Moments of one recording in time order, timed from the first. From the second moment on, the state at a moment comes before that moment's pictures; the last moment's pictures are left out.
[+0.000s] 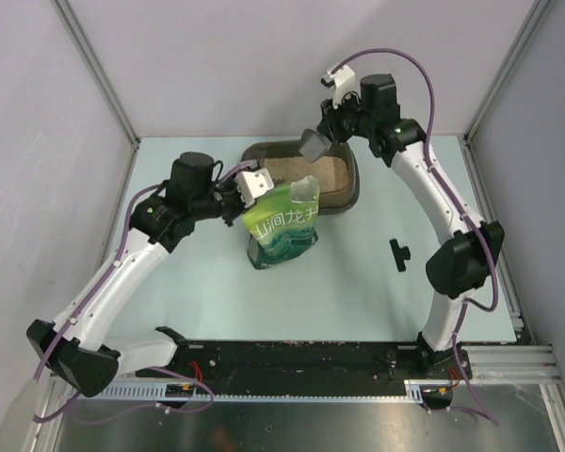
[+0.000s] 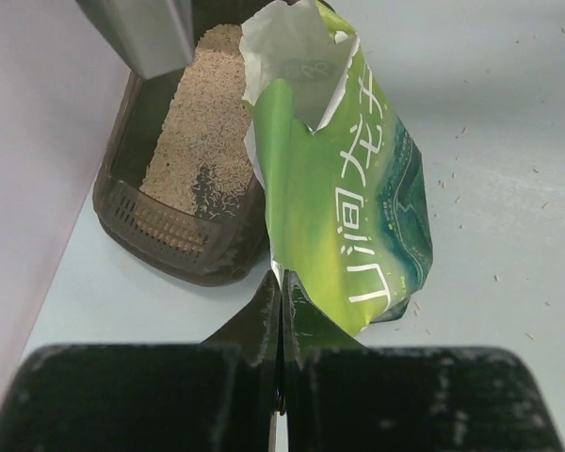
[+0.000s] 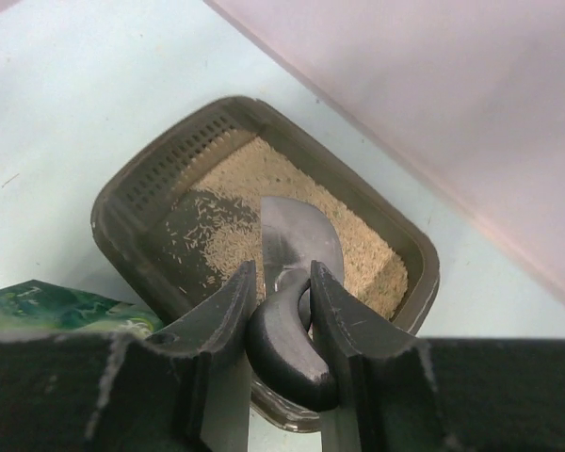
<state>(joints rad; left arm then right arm) -0.52 1.18 1.30 -0.65 0.35 0.64 0.36 1.89 1.98 -0.48 -0.32 -0.19</state>
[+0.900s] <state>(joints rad) -0.52 1.19 1.30 -0.60 0.34 0.52 0.45 1.52 1.95 -0.74 -0.50 -0.15</state>
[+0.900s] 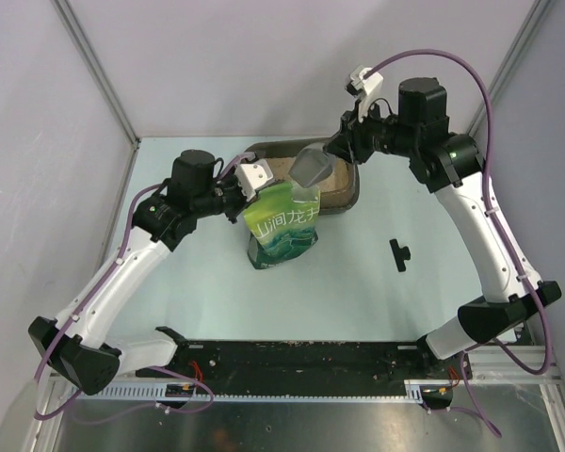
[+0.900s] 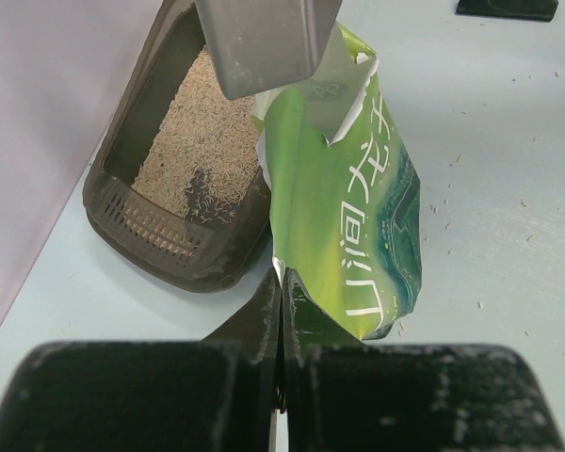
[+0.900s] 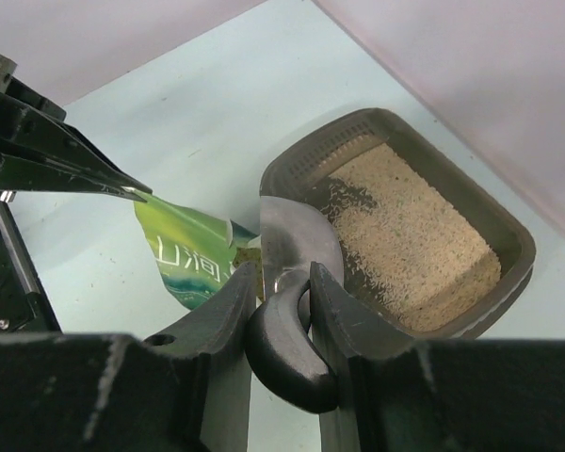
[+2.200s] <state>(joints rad) -0.52 1.19 1.29 -0.57 0.43 0.39 0.57 1.72 1.90 -0.83 -0.15 0.14</state>
